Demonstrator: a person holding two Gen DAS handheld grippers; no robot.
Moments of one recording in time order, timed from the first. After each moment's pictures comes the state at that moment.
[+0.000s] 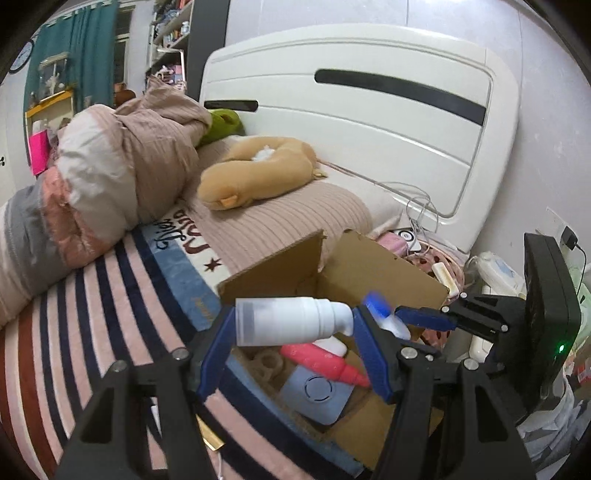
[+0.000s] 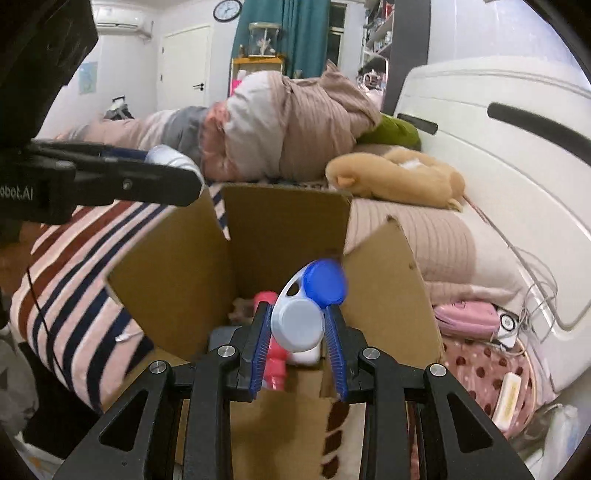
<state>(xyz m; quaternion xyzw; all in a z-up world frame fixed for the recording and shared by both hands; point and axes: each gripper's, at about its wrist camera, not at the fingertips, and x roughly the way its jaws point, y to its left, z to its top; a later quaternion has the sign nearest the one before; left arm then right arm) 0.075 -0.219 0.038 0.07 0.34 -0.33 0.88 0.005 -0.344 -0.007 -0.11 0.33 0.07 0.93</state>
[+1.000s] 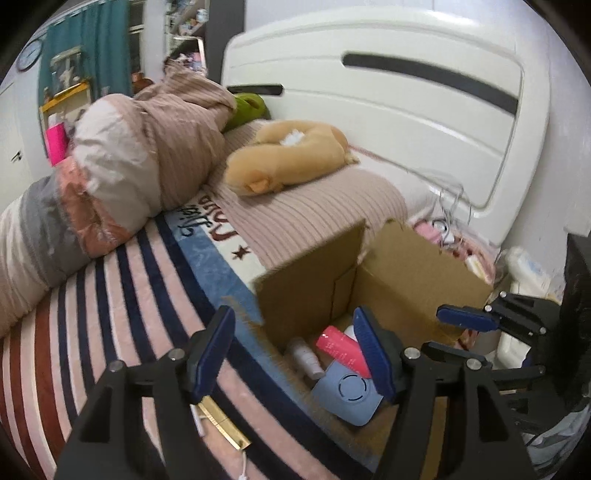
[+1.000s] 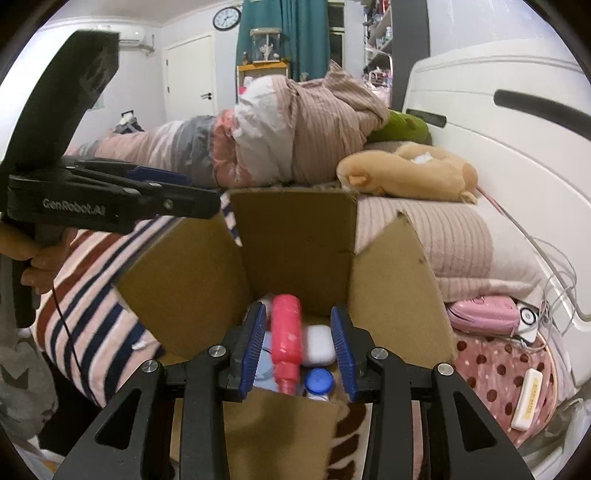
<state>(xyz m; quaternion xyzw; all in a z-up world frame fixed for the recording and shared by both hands) 0.093 -0.199 0.033 0.08 0.35 -0.28 0.89 0.000 -0.338 0.005 -0.07 0.32 0.11 0.94</state>
